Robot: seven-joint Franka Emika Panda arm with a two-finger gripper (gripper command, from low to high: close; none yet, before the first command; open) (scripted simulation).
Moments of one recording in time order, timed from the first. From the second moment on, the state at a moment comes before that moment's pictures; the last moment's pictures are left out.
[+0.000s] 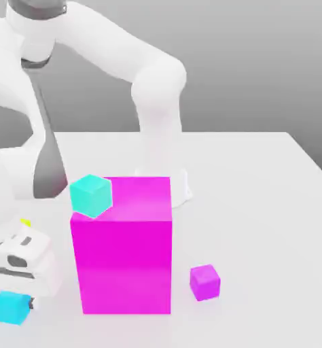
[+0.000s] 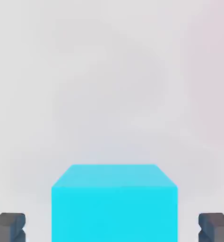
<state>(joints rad) 1.35 -1.03 -2.03 -2.24 -1.36 2.24 -1.90</state>
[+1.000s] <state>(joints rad) 1.05 -1.10 -1.13 -2.49 -0.96 1.70 -2.65</state>
